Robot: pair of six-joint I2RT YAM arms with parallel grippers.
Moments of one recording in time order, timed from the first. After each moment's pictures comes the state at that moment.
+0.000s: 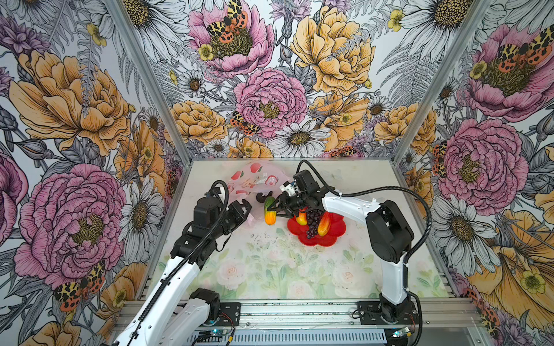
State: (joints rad) left arm -0.29 0.83 0.76 -0.35 0.30 -0.95; right arm 0.64 2.02 1.49 -0.29 -0.82 0.99
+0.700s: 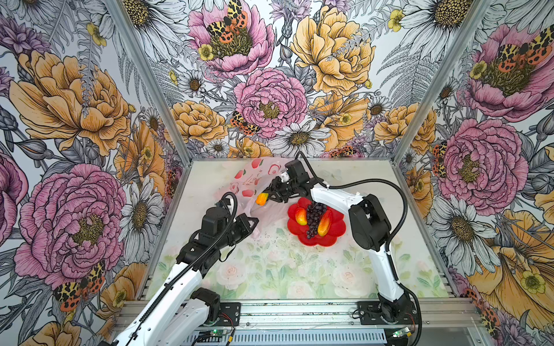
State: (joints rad) left arm -0.36 0.80 0.63 -0.34 0.33 -0.95; right arm 0.60 2.25 1.82 -0.23 -0.62 1.20
